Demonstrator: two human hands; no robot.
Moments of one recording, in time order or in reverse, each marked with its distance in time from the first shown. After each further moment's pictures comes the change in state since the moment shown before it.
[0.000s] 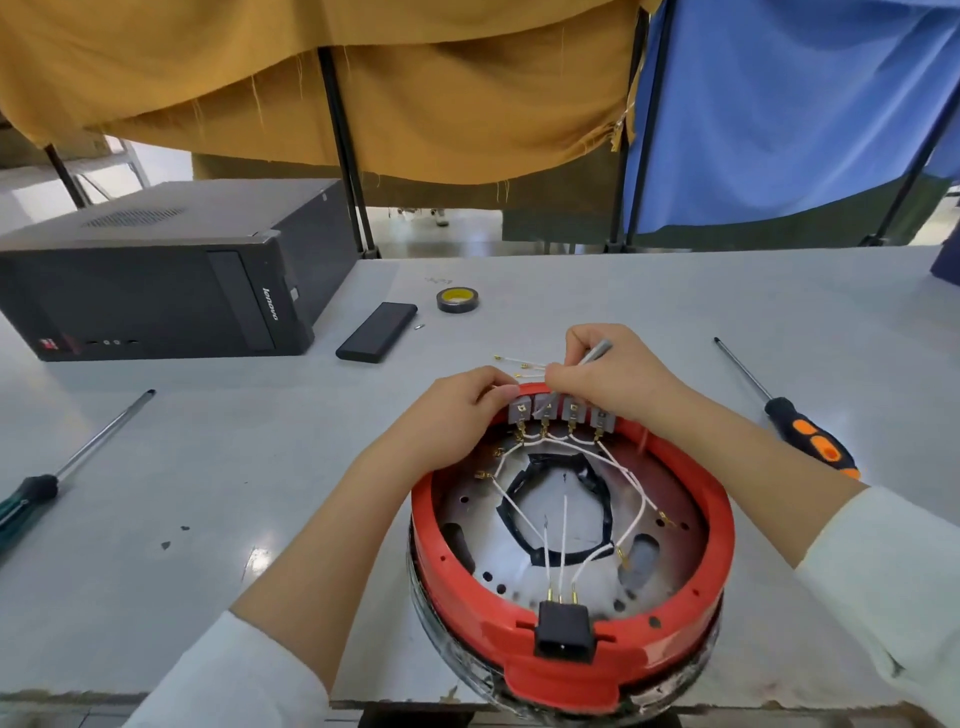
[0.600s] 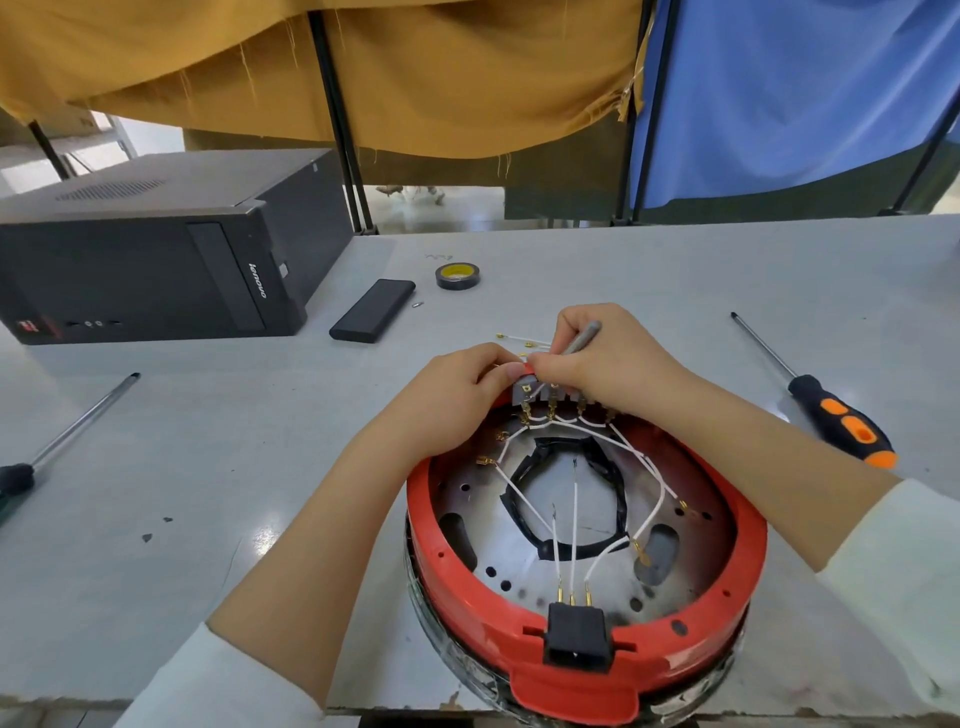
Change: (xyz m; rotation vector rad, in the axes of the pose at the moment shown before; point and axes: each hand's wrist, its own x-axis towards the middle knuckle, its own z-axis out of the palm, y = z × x) left_hand 0.003 -0.003 0.002 0.021 0.005 0.016; right_hand -0.001 -0.004 0.014 -0.073 -0.047 0.012
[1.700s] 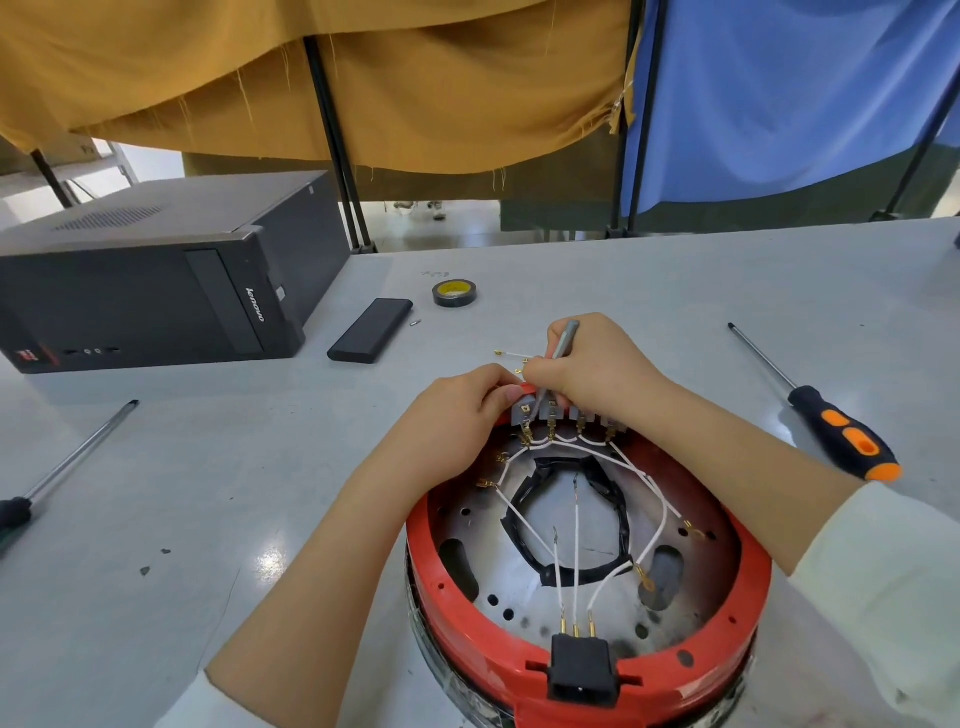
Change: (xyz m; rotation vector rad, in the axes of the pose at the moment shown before) left_hand -0.002 0.004 0.002 0.089 0.014 0.022; right_hand 0.011 -0.009 0.004 -0.036 0.008 0.038
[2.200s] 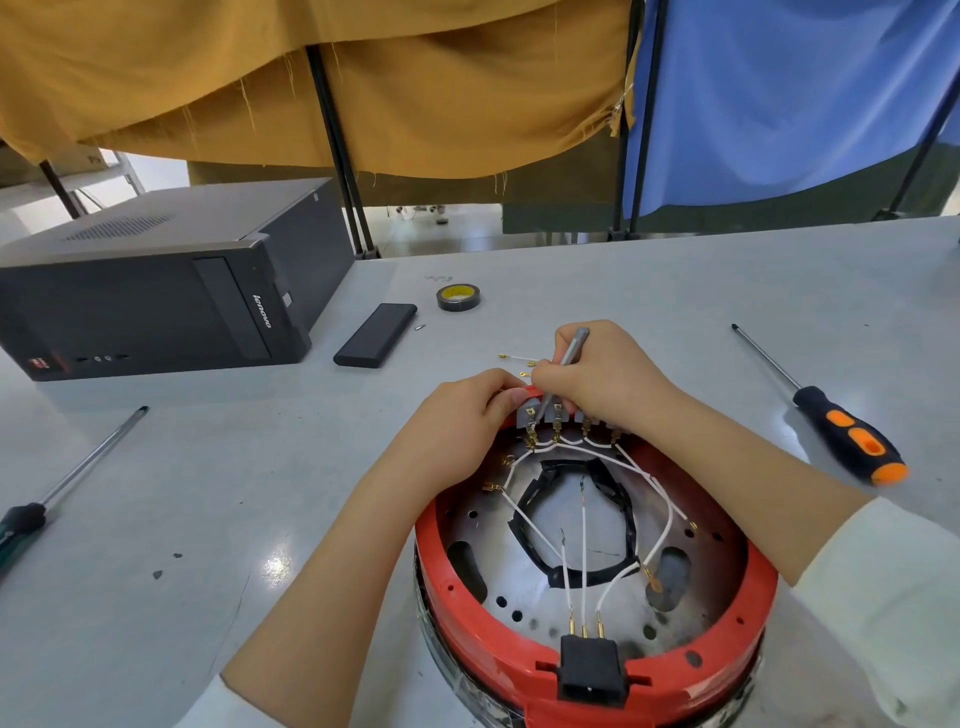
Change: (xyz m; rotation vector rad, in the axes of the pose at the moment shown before) left_hand 0.000 -0.003 0.001 -0.028 0.019 0.010; right_hand 0.001 0.011 0.001 0.005 0.044 -0.045
